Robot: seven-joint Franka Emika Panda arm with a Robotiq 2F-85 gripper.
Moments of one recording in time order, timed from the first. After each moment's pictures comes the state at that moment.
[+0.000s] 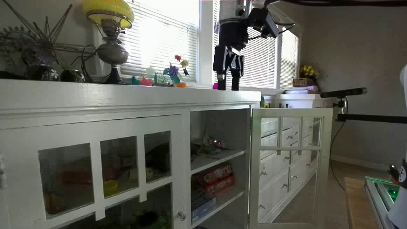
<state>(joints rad) 0.10 -0.42 0.20 -2.42 0.03 2.09 0.19</state>
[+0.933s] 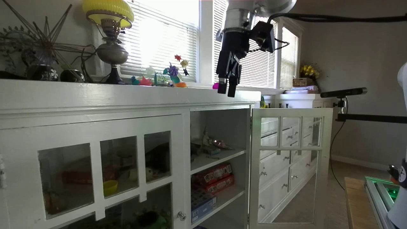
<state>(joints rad) 0.15 -0.42 0.07 -2.49 0.15 2.21 -0.07</state>
